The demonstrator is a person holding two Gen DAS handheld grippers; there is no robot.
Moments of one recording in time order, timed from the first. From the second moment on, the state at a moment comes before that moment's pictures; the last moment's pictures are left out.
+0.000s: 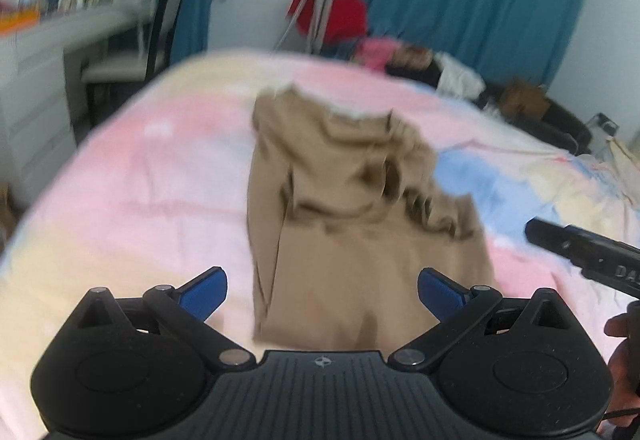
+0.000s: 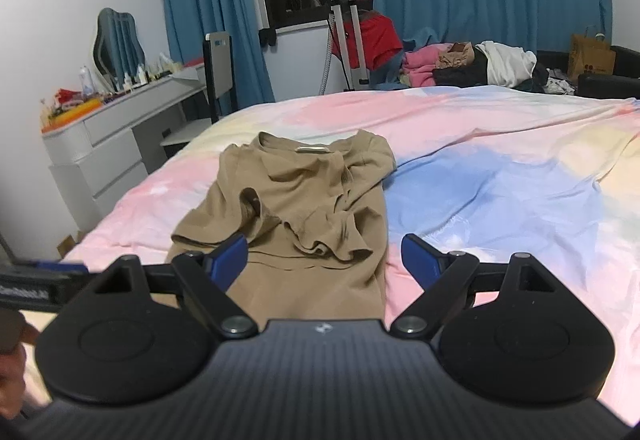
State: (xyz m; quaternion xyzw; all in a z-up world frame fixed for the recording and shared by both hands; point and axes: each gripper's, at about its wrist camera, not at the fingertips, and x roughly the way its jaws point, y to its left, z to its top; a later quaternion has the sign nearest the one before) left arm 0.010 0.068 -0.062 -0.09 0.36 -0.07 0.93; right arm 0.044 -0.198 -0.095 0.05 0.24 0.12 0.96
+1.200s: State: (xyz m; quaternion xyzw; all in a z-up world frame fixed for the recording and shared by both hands) left arm 0.037 0.122 -0.132 -0.41 0.38 -0.06 0.83; right arm 0.068 -0.211 -0.136 0.30 0.37 0.23 0.85
